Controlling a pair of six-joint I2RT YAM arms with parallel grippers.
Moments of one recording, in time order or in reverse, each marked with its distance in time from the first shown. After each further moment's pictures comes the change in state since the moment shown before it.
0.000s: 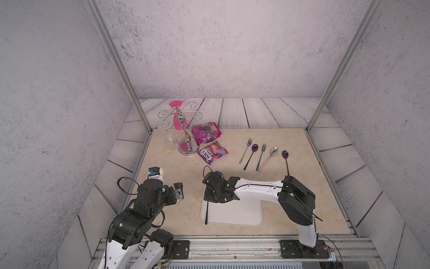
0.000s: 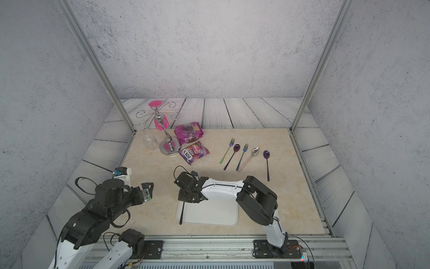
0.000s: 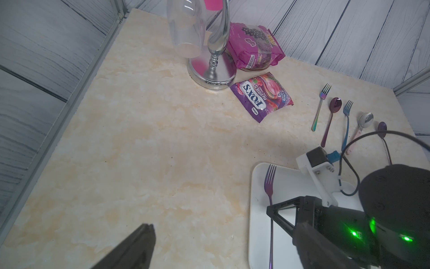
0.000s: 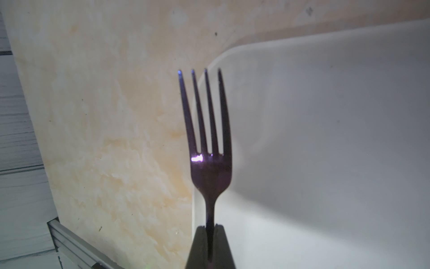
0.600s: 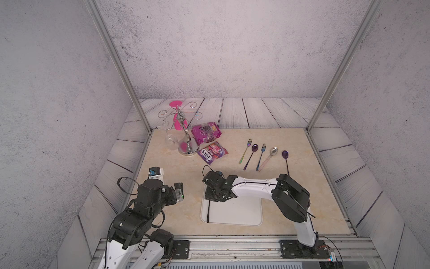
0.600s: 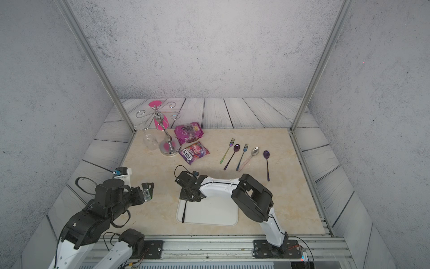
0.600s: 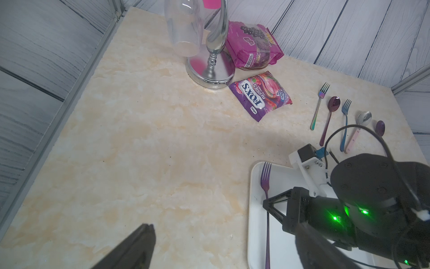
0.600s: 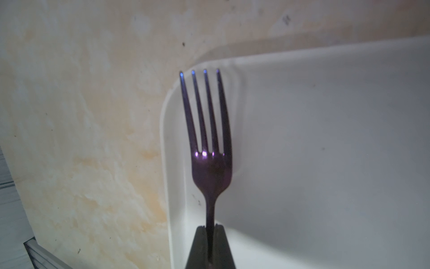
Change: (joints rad) left arm 0.000 0.000 -0.002 0.001 0.007 0.000; right arm -0.025 0.059 0.040 -0.024 0.000 -0.006
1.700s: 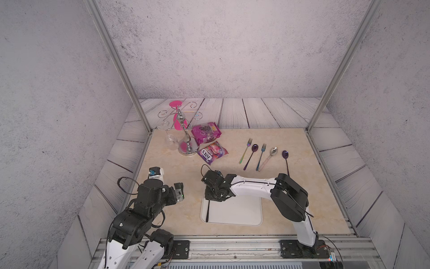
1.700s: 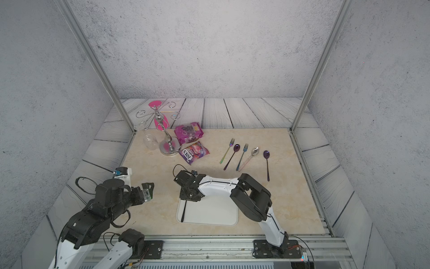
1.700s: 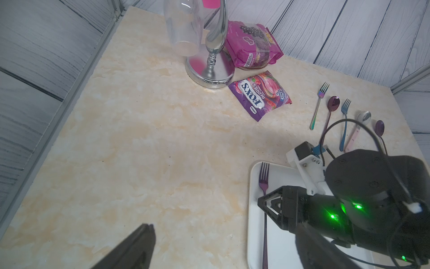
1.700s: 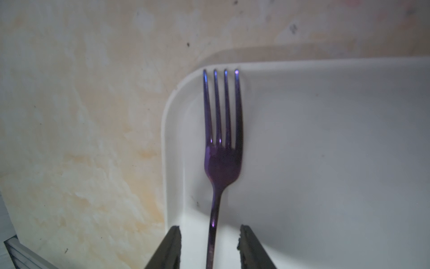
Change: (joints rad) left arm 0.000 0.004 0.000 0.001 0.001 0.000; right arm -0.004 -0.012 0.036 -0.083 0.011 -0.093
